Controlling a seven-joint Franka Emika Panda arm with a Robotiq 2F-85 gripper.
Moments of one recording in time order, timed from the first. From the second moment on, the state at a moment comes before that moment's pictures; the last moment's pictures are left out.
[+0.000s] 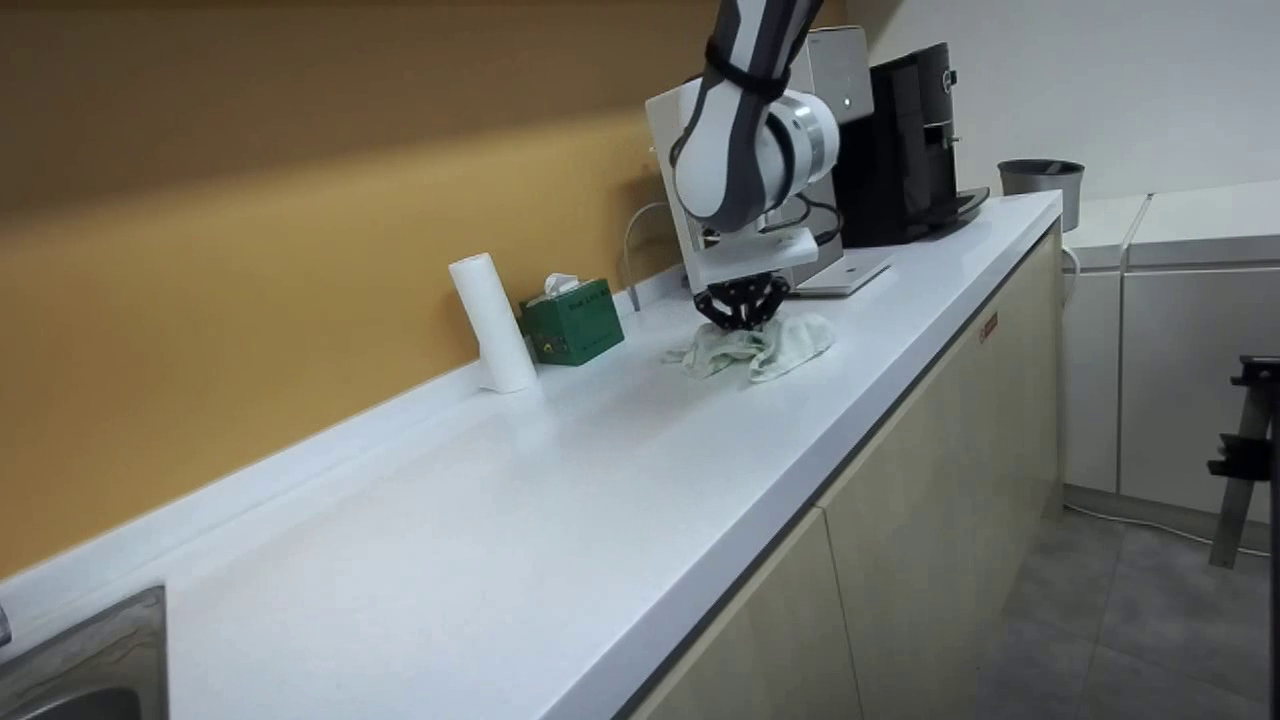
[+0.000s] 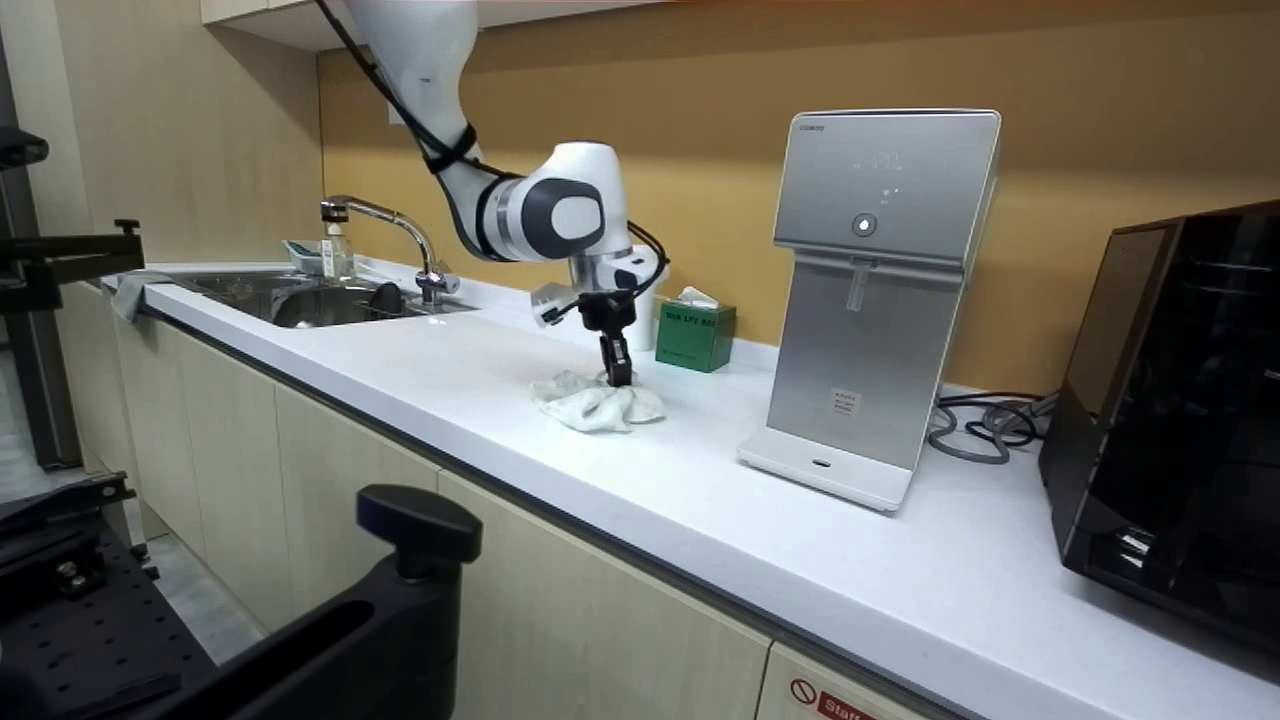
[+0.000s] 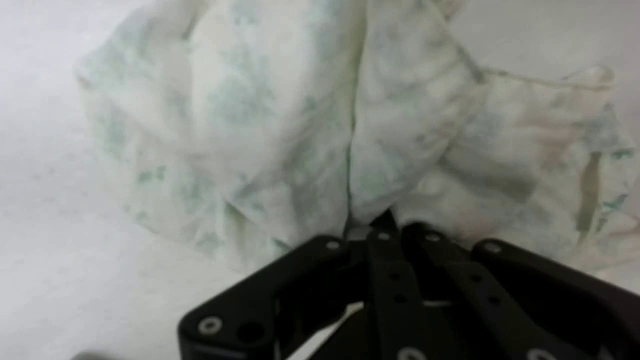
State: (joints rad) arm 0.15 0.51 -0.29 -2.00 0.06 2.74 0.62
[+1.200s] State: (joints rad) arm 0.12 0.51 -0.37 -2.05 0.08 2.81 0.78
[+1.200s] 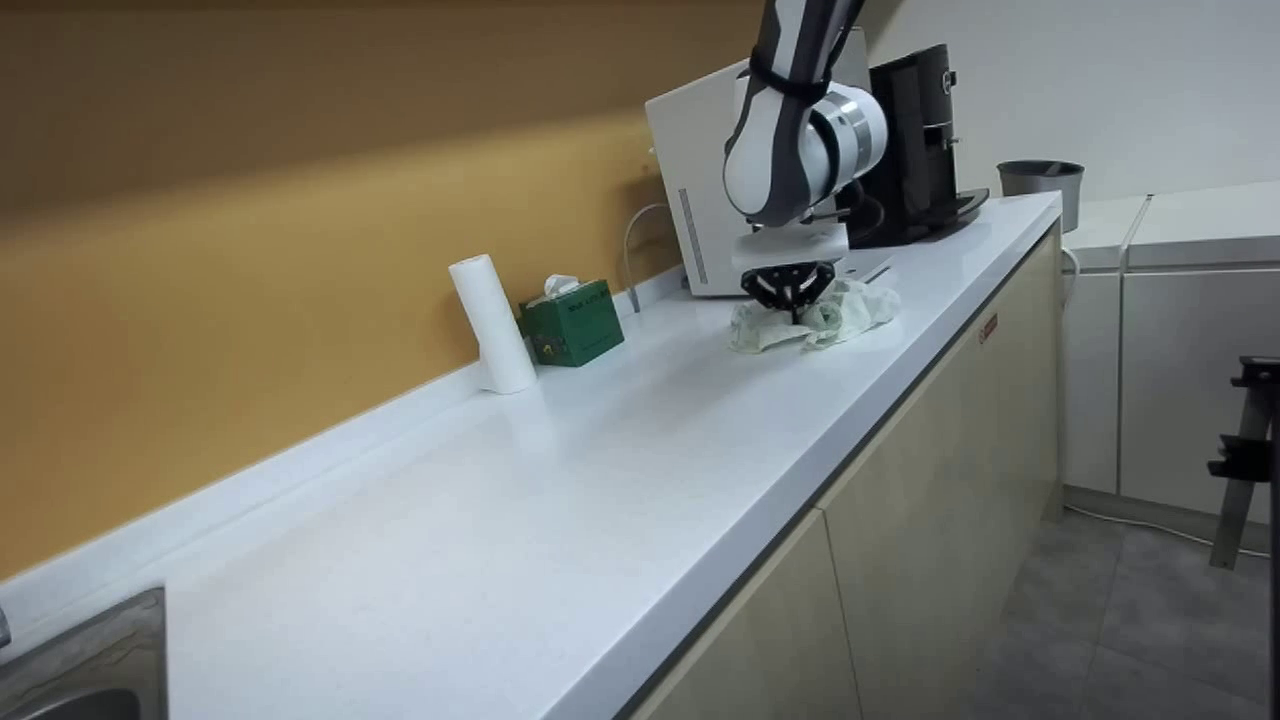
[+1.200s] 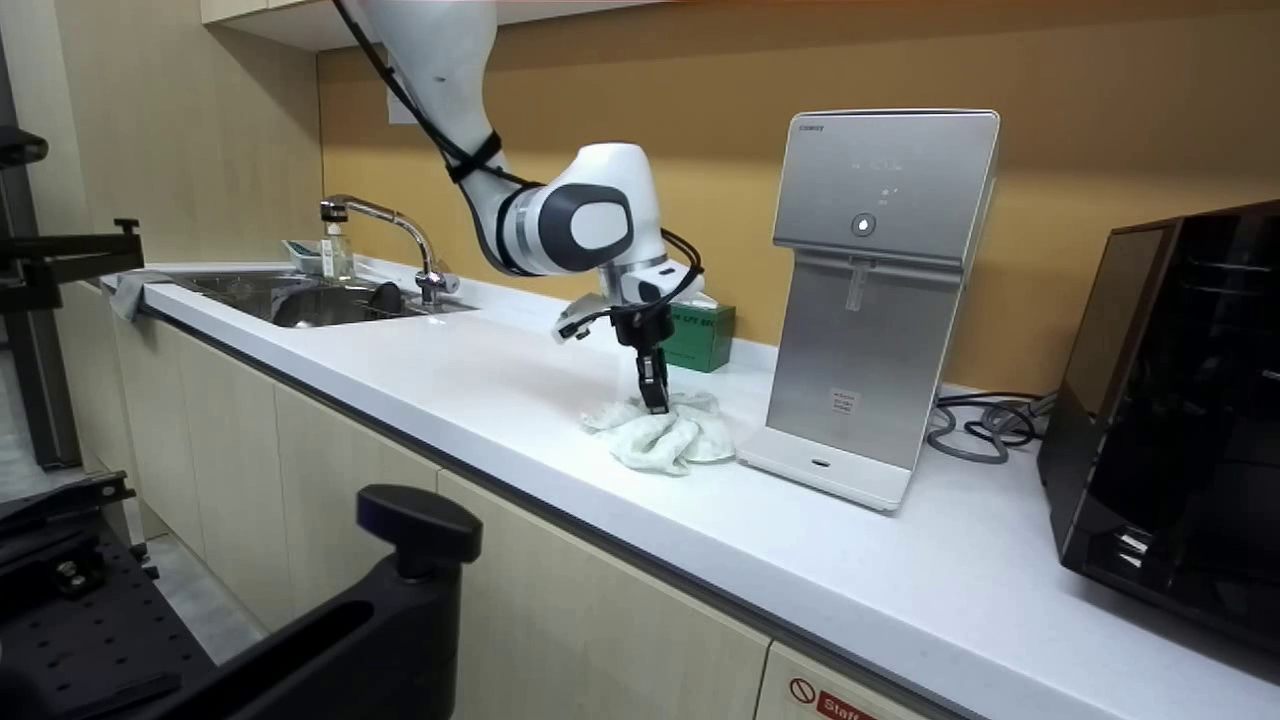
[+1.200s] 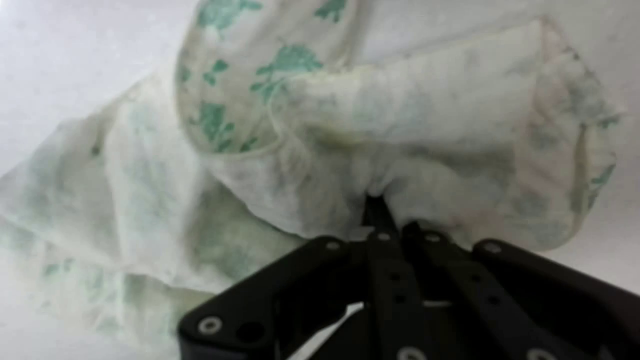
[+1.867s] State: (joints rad) arm 0.04 0.52 -0.08 -1.94 0.18 2.68 0.55
